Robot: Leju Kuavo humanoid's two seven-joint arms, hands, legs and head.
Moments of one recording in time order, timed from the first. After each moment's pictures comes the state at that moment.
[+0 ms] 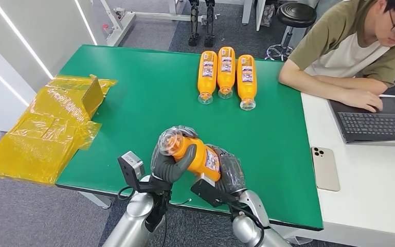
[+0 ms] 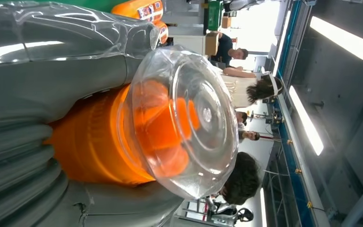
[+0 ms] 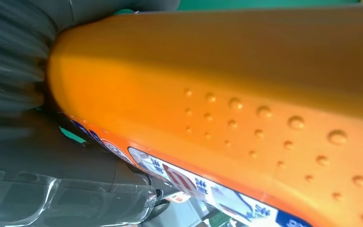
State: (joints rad) left arm -0.23 -0.26 -0.37 -1.10 0.01 -0.10 -0.64; right arm -0.36 0.02 0.58 -1.03 0.64 -0.45 -0.41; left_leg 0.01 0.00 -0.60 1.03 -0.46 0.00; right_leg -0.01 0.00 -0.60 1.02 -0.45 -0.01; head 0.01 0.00
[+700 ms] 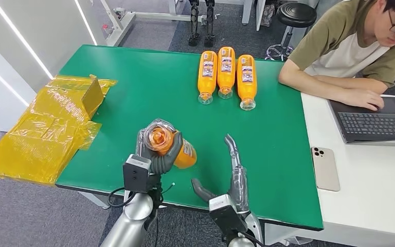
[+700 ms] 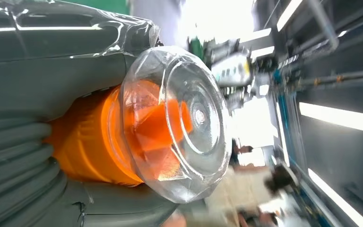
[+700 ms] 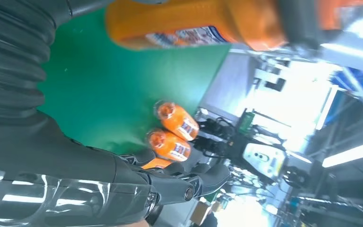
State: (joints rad) left arm -0.21 -0.24 -0.35 -1.19 -0.33 0.37 -0.58; right arm -0.16 0.04 0.57 -1.34 0.41 -0.68 -0.62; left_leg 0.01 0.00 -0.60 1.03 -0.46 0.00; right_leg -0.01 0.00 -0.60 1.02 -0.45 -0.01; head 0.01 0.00
